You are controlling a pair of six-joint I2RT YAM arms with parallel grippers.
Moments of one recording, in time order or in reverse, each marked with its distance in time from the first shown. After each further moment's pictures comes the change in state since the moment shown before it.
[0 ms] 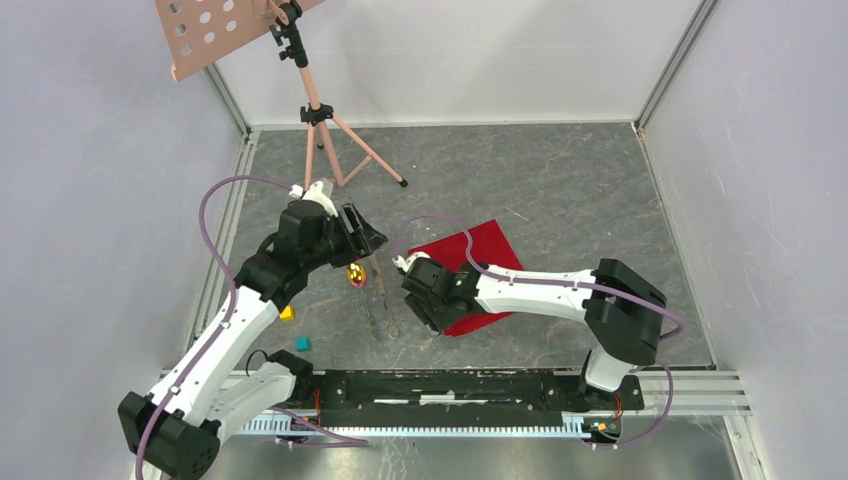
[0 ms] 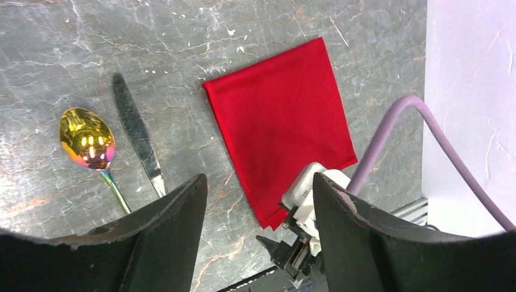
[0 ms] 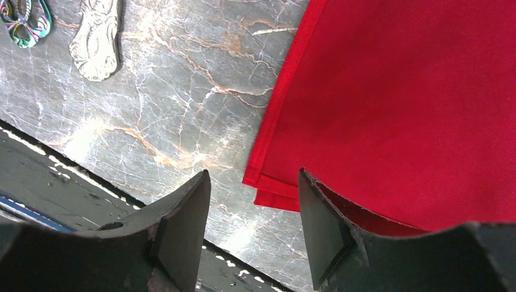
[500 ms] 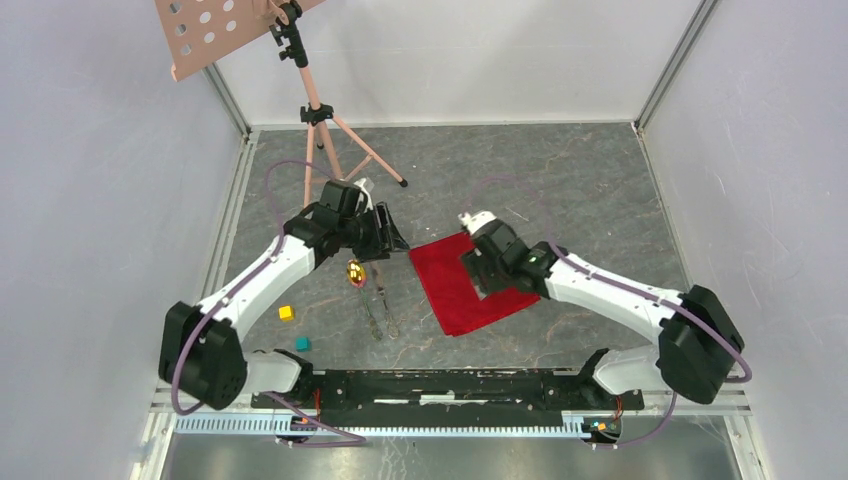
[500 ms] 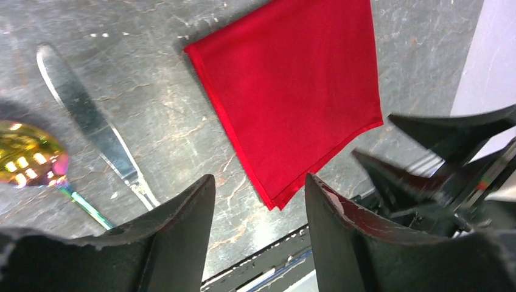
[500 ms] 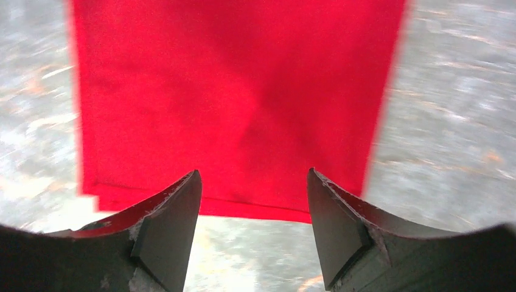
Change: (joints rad) left arm 0.000 0.409 0.117 0.011 0.220 0.067; right arm -0.379 -0.348 -0.230 0.068 0.106 -0.199
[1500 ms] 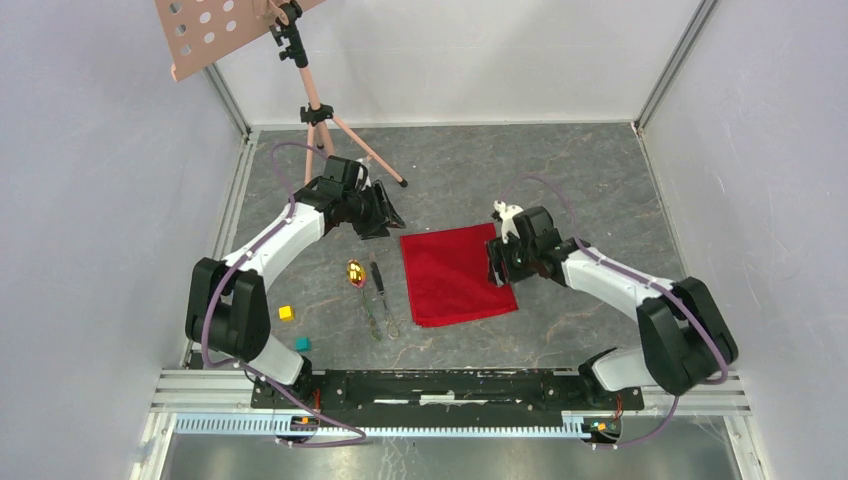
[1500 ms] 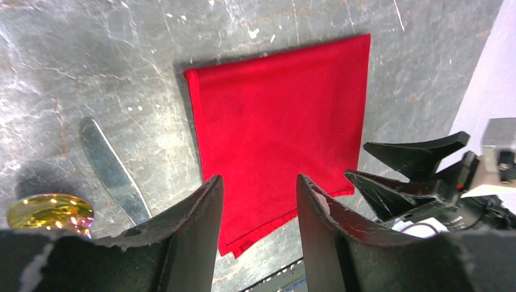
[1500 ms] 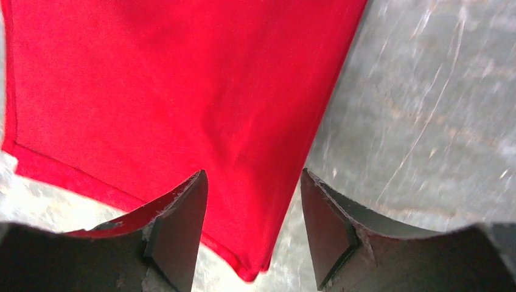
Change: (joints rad) left arm 0.094 0.228 0.171 0.008 -0.011 -0.005; right arm -0.312 0.098 -0.120 0.283 -0.437 -0.056
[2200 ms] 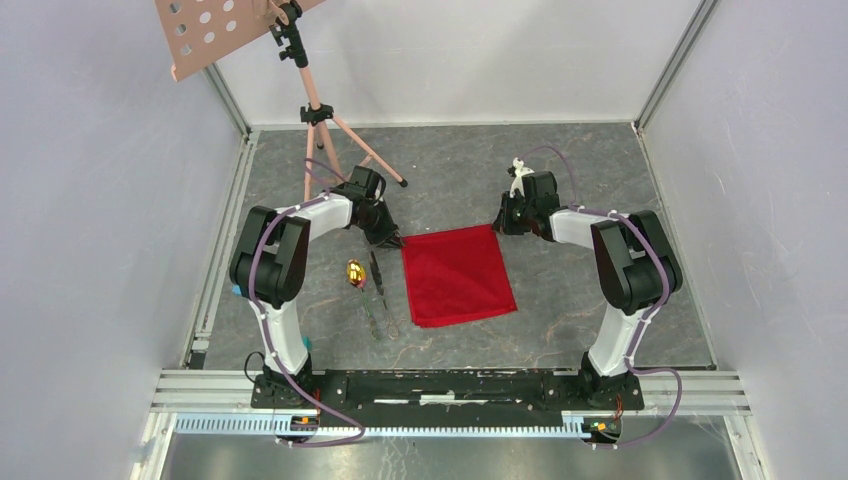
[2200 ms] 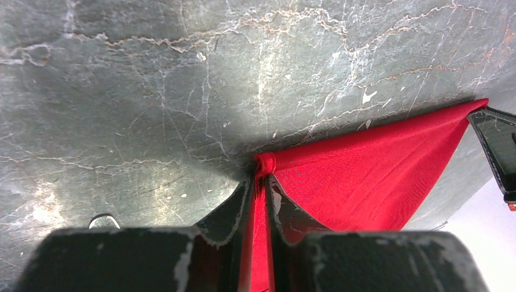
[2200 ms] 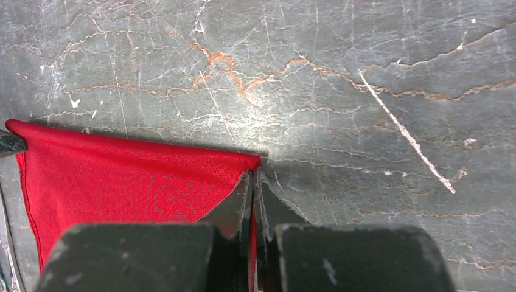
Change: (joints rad) left arm 0.006 0.360 0.060 0.068 -0.022 -0.078; right arm -0.187 0.424 0.229 0.322 -0.092 0.155
